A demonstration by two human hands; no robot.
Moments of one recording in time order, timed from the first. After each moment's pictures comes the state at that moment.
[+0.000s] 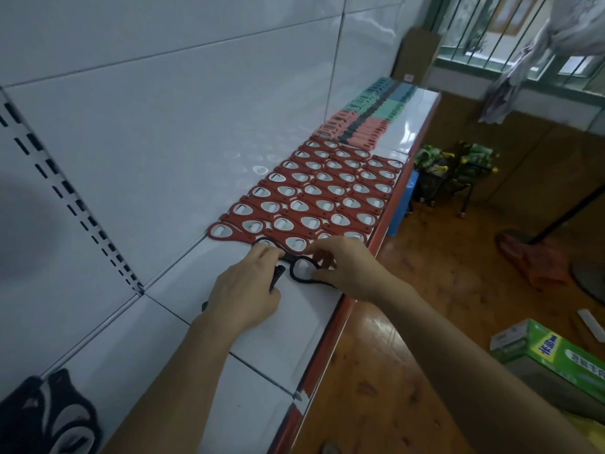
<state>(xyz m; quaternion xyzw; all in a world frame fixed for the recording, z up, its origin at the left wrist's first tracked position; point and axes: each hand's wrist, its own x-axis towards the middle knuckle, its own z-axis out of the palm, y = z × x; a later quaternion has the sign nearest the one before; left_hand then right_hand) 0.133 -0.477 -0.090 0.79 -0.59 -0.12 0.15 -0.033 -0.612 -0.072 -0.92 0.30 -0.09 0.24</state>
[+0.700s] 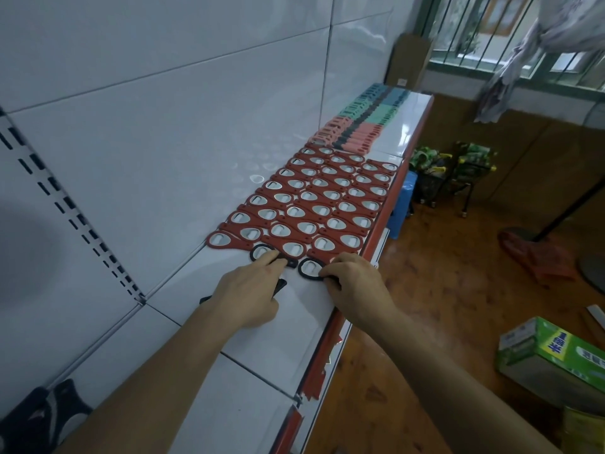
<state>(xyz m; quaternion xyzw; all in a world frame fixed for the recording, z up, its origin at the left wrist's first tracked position) 0.132 -0.488 -0.078 0.76 -0.63 -0.14 0.00 -0.056 -0.584 -0.099 -0.90 0.37 -0.17 0.13</state>
